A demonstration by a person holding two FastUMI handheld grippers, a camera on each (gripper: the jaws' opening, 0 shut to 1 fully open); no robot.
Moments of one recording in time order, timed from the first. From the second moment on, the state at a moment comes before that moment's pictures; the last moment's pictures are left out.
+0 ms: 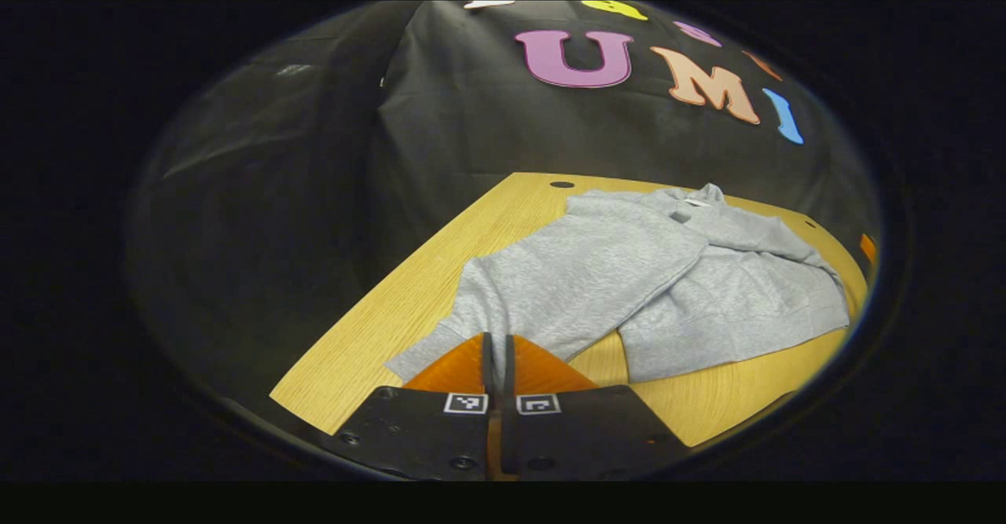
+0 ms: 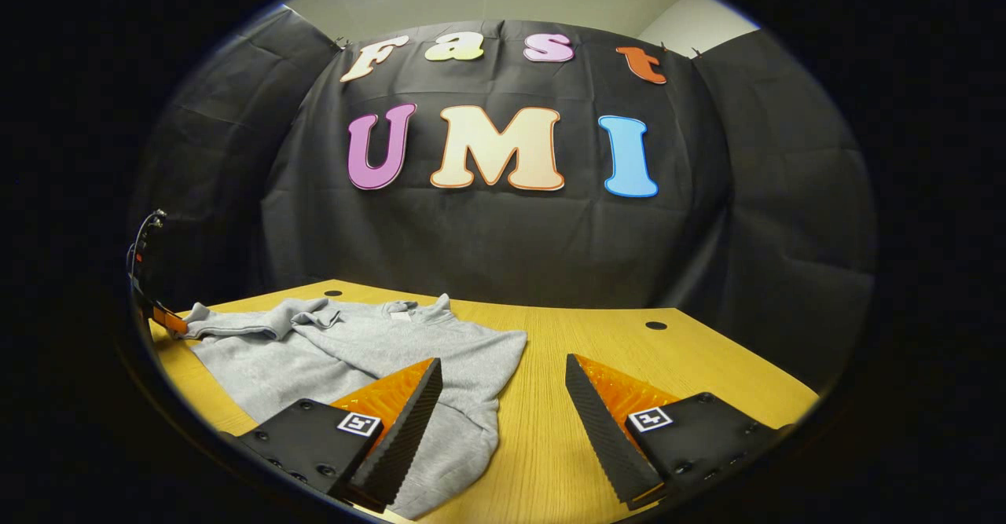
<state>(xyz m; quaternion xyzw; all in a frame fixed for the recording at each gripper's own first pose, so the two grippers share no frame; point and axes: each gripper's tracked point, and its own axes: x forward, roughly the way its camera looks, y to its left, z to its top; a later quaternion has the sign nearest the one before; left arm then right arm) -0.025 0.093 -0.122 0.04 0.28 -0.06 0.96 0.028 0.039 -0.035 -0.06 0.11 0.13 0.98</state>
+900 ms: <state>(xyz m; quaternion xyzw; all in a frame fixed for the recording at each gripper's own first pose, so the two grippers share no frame) 0.008 -0.038 -0.036 0.06 0.20 -0.17 0.96 0.021 0.047 -0.032 -0.05 0.12 0.15 0.98</state>
